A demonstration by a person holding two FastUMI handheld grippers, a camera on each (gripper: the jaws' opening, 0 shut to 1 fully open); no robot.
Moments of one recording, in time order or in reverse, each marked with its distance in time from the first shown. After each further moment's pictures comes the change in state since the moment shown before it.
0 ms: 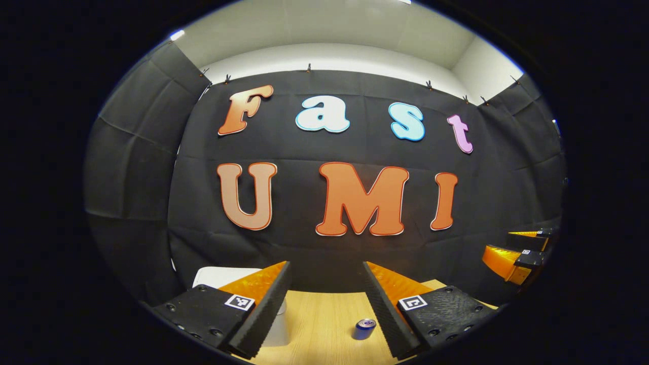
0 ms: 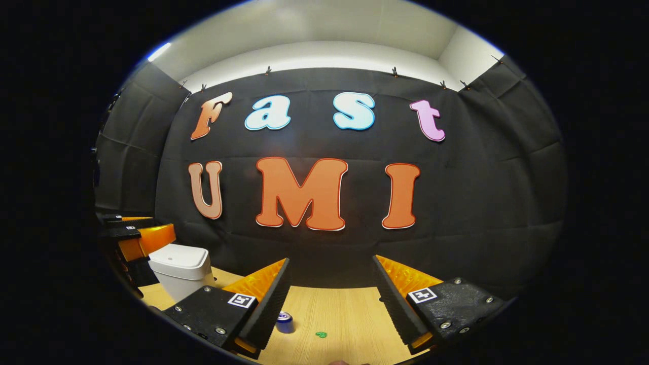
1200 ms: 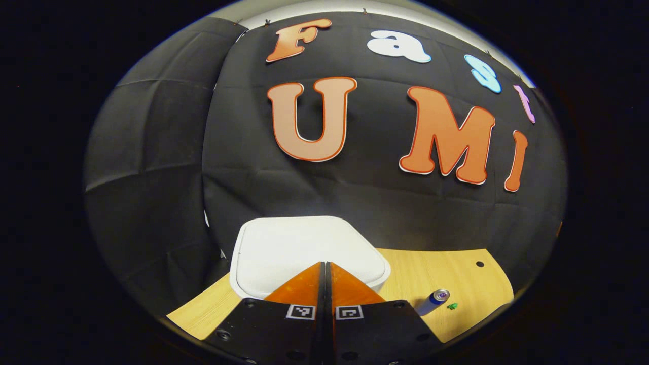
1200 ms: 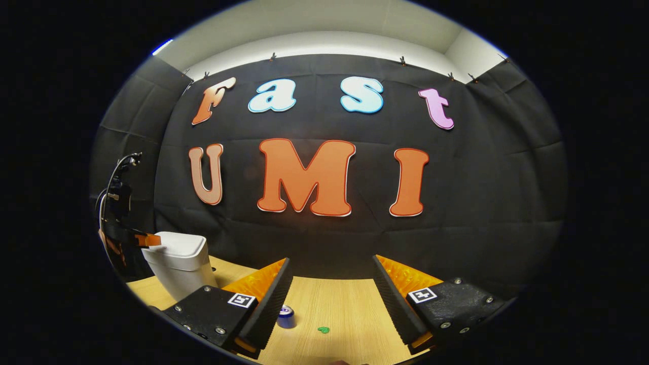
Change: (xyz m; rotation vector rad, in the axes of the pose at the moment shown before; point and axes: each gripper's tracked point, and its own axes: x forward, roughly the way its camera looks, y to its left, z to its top) left arm 0.081 0.183 -0.144 -0.053 0.394 0.233; right arm 0.022 0.011 -0.033 -0.015 0.074 0.005
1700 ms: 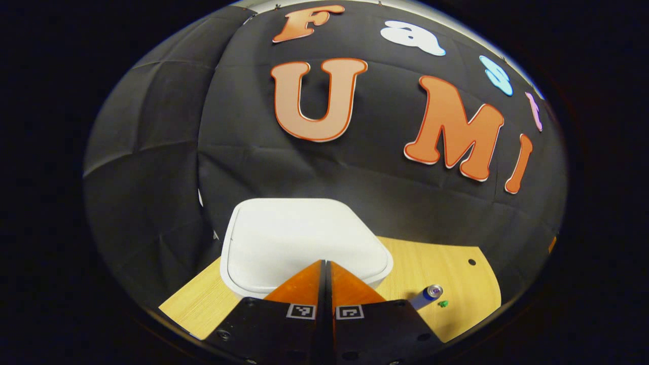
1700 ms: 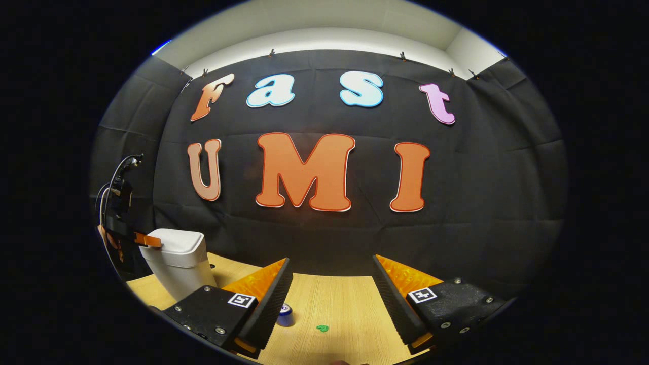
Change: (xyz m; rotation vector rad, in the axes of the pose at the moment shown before) left arm 0.011 -0.003 -0.013 -0.067 0.112 -0.037; right arm 0.008 0.000 -0.011 0.005 0.029 0.015
